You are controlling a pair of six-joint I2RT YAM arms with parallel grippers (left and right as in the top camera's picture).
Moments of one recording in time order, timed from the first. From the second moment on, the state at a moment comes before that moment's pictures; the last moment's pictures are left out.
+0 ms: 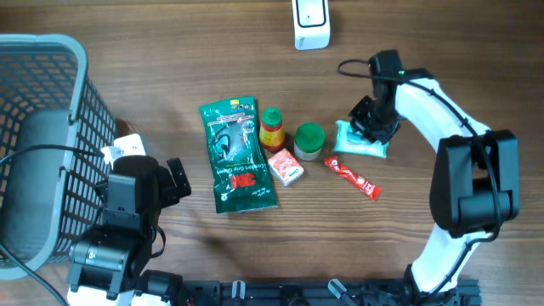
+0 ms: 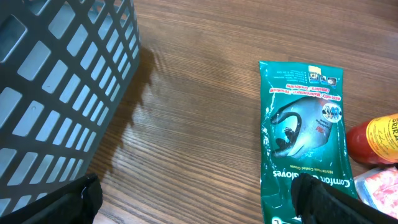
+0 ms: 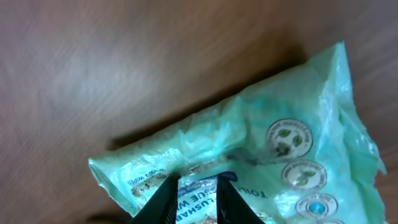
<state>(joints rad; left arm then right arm) -0.20 0.73 0.82 -0.93 -0.34 -0.38 0.13 1.99 1.38 -0.90 -0.11 0.84</state>
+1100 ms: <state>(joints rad) -0.20 0.73 0.82 -0.93 -0.34 -0.38 0.04 1.92 1.19 -0.62 0.08 0.96</state>
